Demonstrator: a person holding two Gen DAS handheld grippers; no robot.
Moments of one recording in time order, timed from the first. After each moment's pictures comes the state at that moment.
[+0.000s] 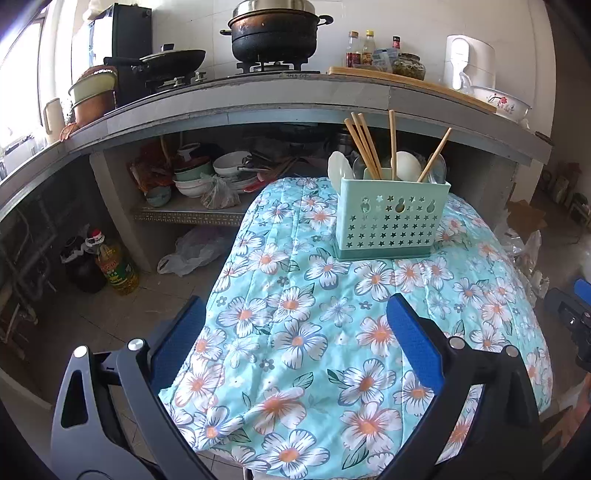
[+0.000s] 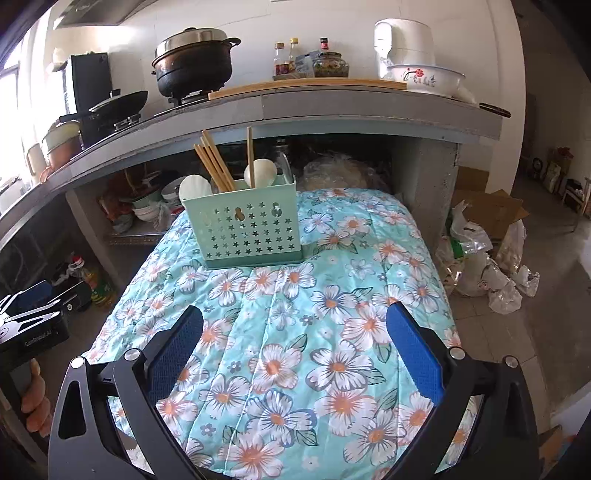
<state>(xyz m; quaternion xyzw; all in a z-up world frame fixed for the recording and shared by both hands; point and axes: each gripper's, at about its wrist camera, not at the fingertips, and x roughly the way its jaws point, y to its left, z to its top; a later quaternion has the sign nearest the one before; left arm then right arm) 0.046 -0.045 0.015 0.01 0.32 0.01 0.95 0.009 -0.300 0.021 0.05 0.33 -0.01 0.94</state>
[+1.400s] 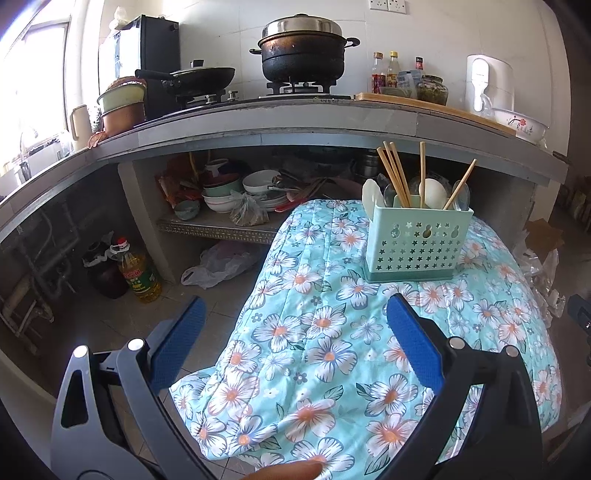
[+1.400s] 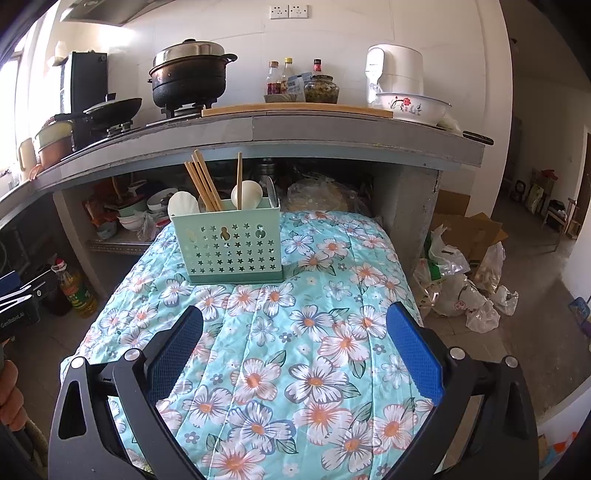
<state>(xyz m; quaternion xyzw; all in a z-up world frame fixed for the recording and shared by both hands) 0.036 -0.020 0.037 0.01 0.29 0.06 0.95 -0.001 -0.298 0.038 0.02 0.29 -0.03 0.96</state>
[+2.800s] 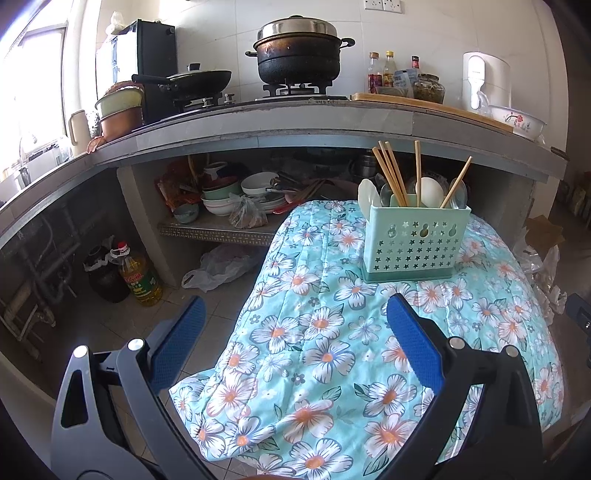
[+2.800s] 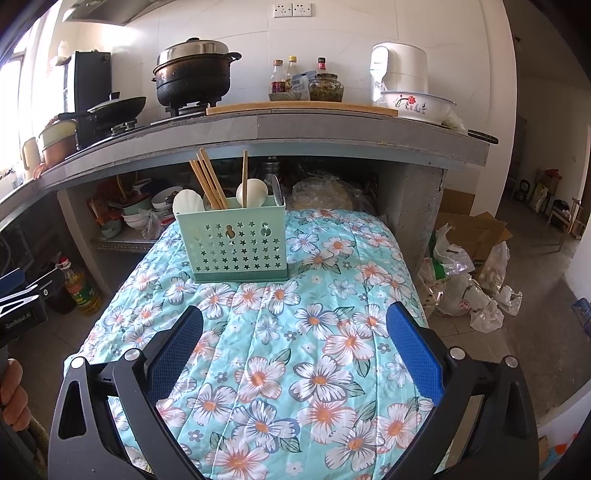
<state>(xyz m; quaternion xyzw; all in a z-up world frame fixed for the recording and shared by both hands) 0.036 -0.024 0.036 0.01 0.29 0.06 0.96 0.000 -0.296 0.036 0.02 0.29 -0.02 0.96</state>
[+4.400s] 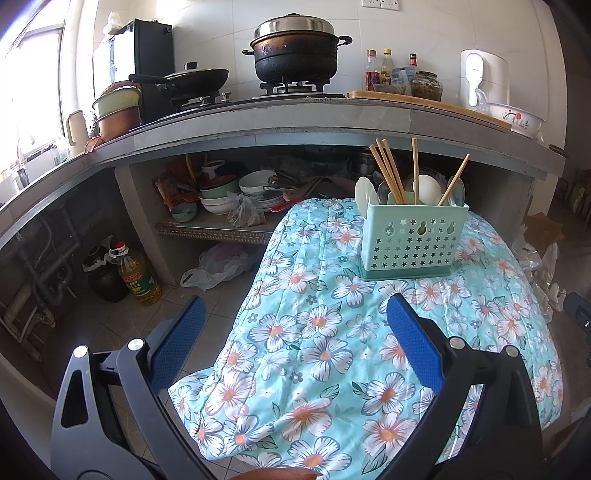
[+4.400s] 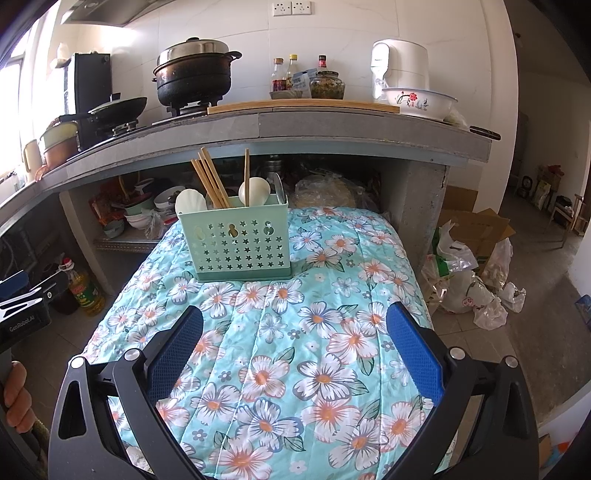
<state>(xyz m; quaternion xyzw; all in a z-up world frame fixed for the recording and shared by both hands) 0.035 -0.027 0.034 0.02 0.29 0.05 0.95 -0.001 -0.297 0.036 0.02 0.30 -0.02 0.95</state>
